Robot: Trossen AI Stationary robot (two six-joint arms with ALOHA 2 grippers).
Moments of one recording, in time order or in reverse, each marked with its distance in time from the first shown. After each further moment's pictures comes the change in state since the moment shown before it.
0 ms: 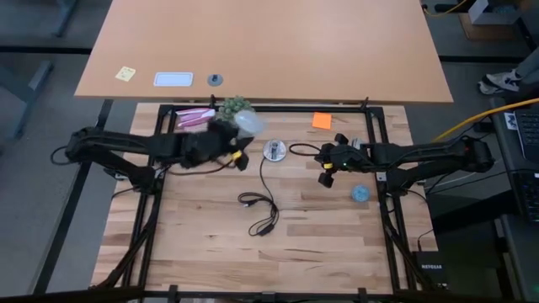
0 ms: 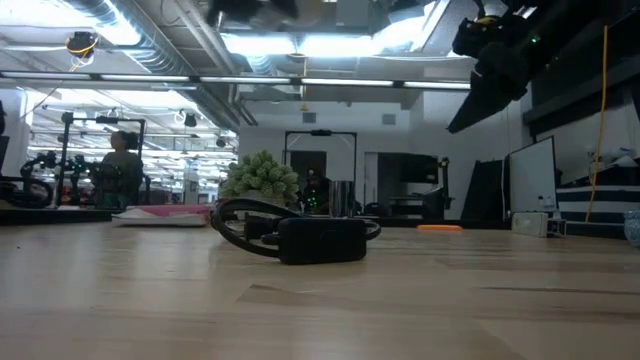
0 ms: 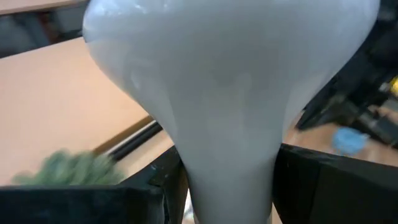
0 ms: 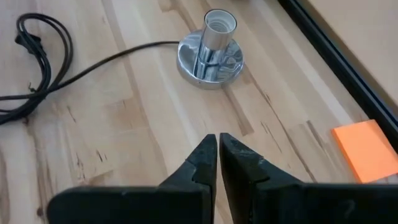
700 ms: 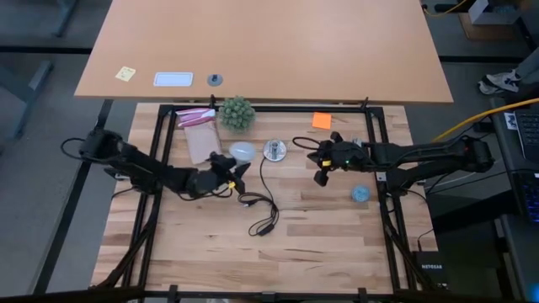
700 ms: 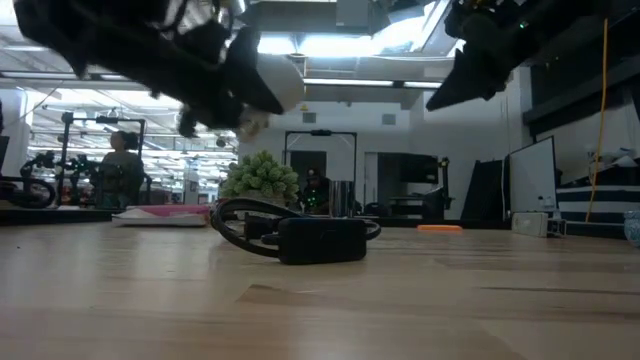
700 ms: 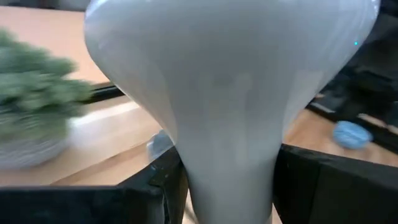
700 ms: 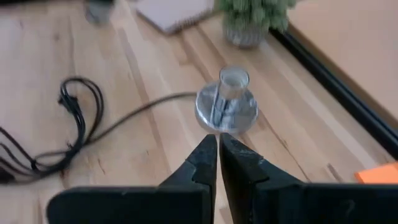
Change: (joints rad) left arm -0.099 0.205 -0.672 1.081 -0.105 -0.077; right arm 0.000 0.001 0.000 0.190 -0.023 0.000
